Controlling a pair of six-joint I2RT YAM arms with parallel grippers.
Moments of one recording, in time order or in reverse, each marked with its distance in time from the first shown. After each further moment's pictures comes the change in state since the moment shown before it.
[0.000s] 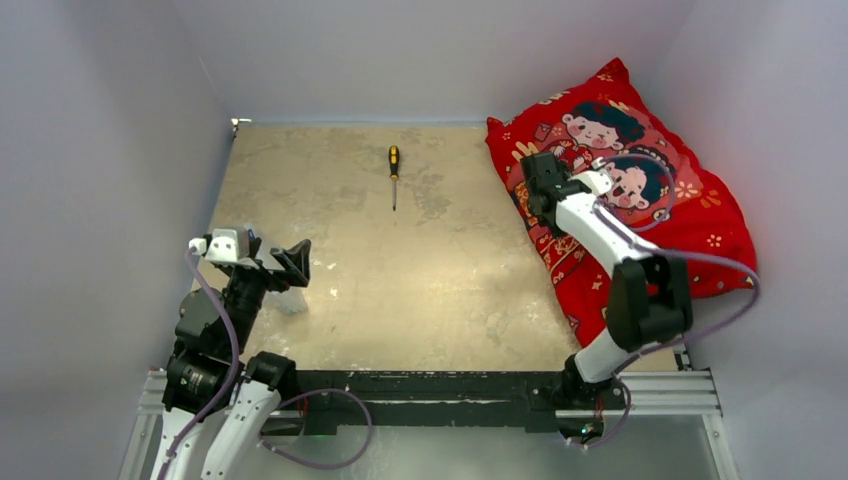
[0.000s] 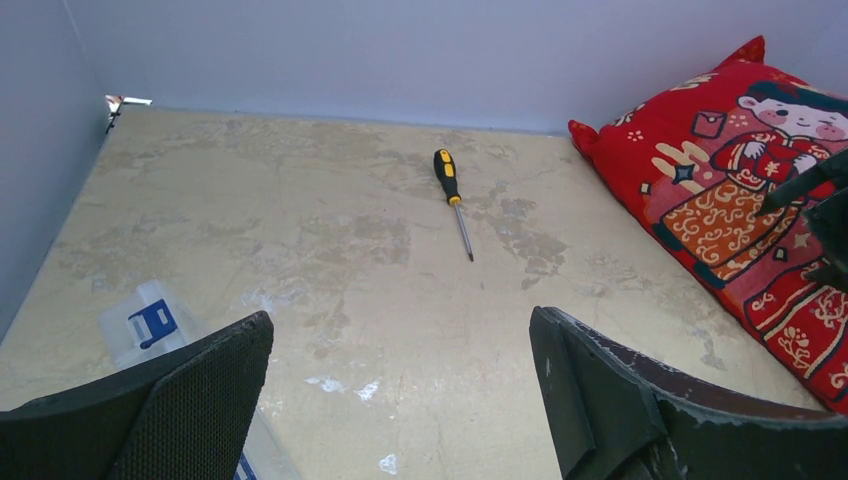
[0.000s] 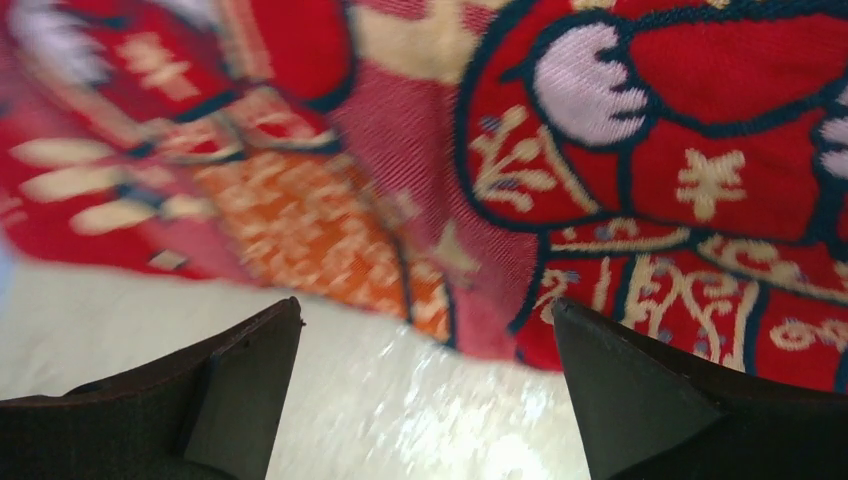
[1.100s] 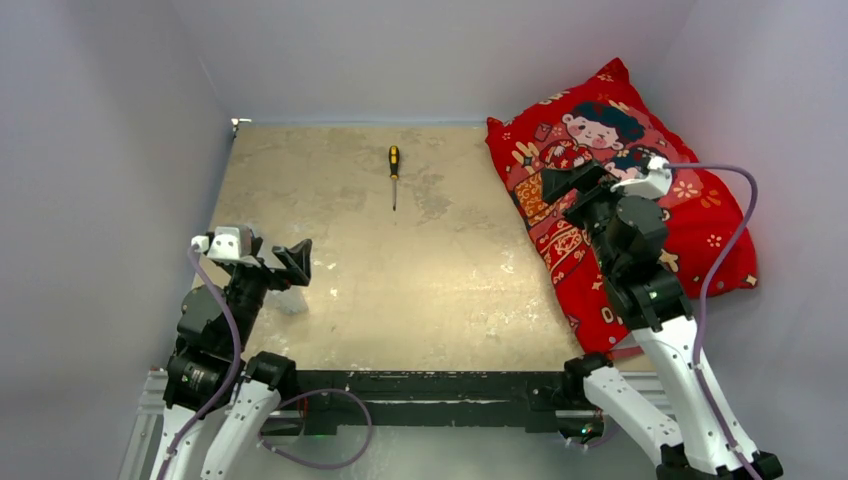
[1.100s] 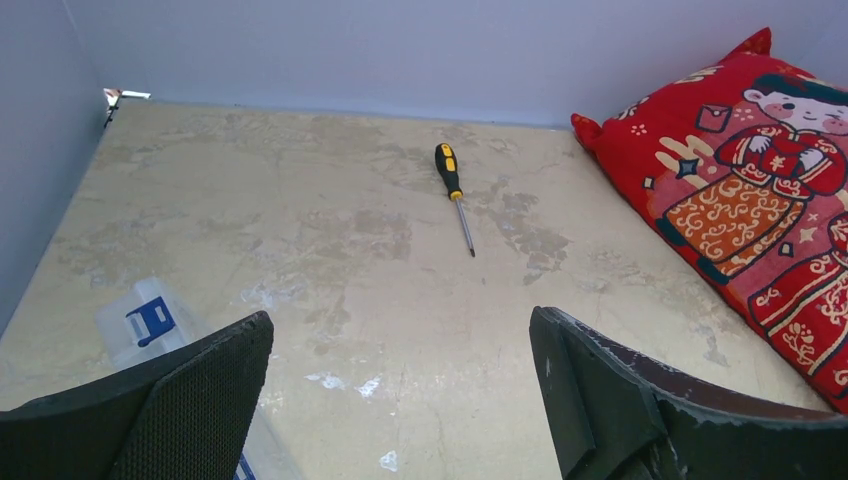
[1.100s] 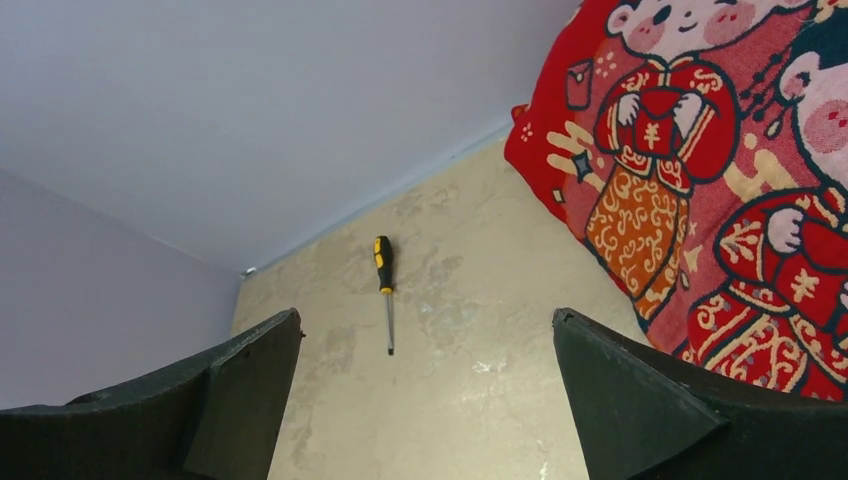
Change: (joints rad) left arm 0.000 0.016 0.000 0.000 0.000 0.000; right arm 0.040 -0.790 -0.154 0.228 -0.457 -0.570
